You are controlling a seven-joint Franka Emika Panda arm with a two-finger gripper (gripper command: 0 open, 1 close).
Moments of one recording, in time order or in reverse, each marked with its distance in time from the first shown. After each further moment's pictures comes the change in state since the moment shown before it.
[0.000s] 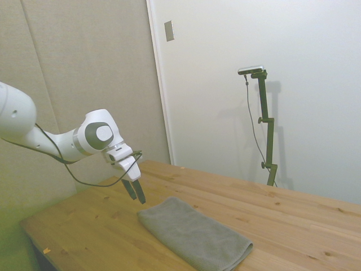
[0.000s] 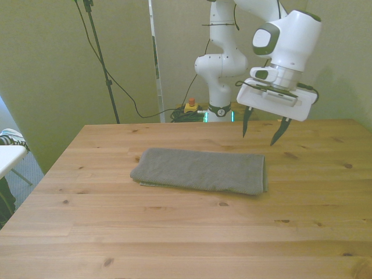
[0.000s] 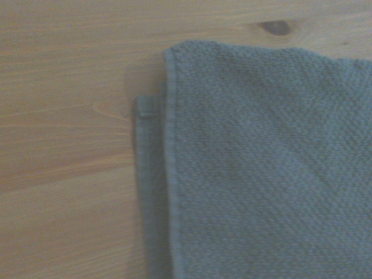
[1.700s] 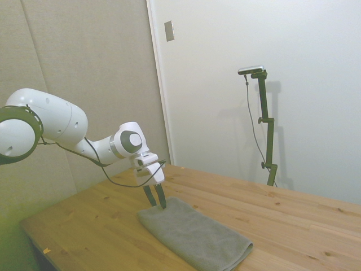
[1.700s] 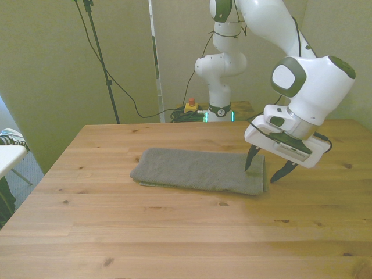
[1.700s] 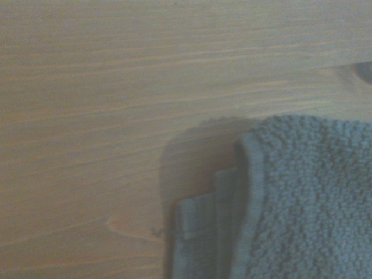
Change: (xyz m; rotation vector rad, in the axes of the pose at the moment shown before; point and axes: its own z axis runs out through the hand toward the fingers) arm 0.033 -0.078 0.075 -0.178 0.025 -0.055
